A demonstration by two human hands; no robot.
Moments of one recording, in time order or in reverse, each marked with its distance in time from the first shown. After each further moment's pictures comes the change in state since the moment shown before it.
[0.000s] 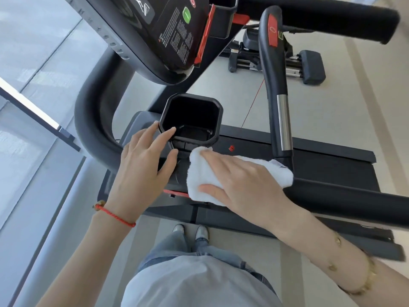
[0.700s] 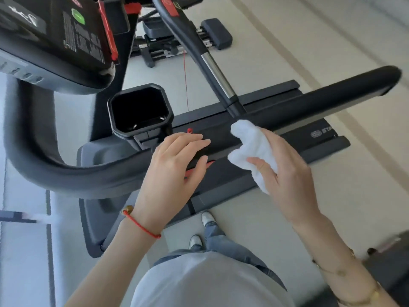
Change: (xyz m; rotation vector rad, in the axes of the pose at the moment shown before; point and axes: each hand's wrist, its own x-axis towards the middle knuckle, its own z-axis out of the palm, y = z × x) left_hand -0.027 0.031 0.005 -0.265 -0.229 0.687; right_hand -0.117 -0.073 0.011 0.208 0.564 0.885
